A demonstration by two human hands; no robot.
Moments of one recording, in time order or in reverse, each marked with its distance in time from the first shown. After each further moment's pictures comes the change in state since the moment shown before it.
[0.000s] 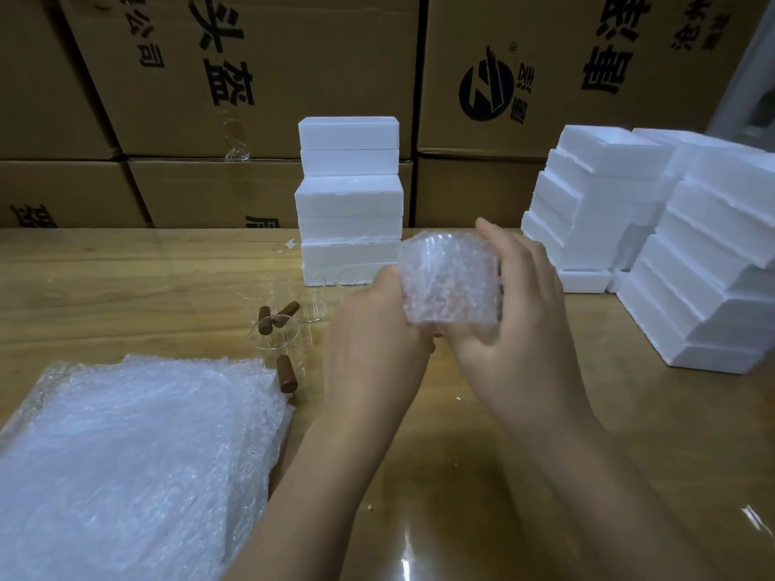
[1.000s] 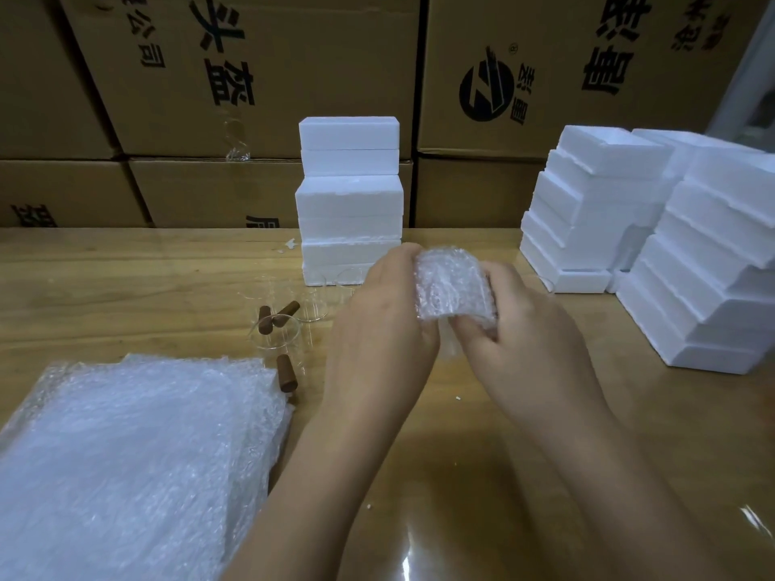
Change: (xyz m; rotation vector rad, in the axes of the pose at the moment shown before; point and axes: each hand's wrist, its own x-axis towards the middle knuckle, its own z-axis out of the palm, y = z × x) left_hand -0.002 0.003 -0.001 0.054 0.000 0.107; right_hand 0.004 0.002 -0.009 -0.202 -0.176 0.063
